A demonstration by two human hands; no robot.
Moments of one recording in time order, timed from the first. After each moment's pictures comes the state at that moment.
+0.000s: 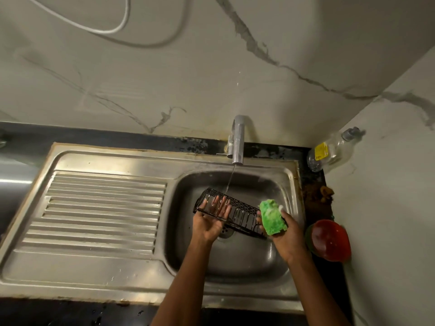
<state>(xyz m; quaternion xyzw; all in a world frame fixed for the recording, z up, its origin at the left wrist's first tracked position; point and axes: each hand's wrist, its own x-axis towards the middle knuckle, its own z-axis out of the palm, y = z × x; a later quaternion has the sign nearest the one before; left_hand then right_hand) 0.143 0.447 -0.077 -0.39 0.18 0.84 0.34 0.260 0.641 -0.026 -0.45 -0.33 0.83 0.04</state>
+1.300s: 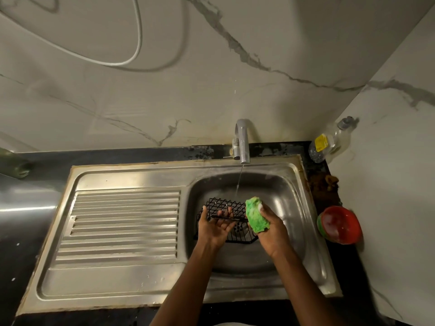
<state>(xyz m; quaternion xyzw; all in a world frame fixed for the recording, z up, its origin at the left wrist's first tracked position) 0.150 0.402 -0.038 -0.38 0.28 0.79 0.38 0.239 0.552 -0.010 -0.40 -0.32 0.86 0.08</state>
